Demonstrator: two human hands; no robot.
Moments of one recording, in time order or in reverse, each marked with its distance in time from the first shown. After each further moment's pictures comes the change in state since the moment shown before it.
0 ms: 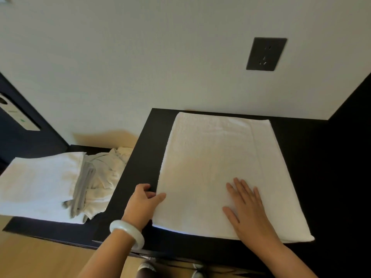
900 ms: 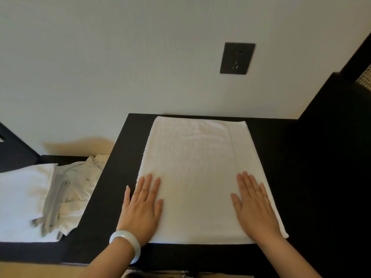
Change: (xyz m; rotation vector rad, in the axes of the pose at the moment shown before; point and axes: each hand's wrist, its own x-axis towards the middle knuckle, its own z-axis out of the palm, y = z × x) left_hand 0.019 -0.011 0.051 0.949 0.114 0.620; right_hand 0.007 0.061 -0.009 -0.101 0.118 0.269
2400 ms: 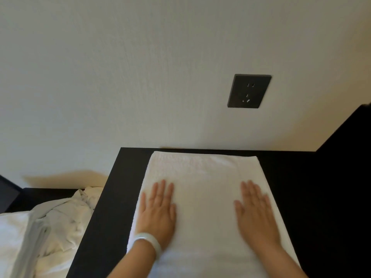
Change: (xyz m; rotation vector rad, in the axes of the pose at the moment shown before) left_hand 0.160 0.016 -0.011 0.058 0.031 -0.011; right_hand 0.136 -0.019 -0.009 -0.043 0.131 0.078
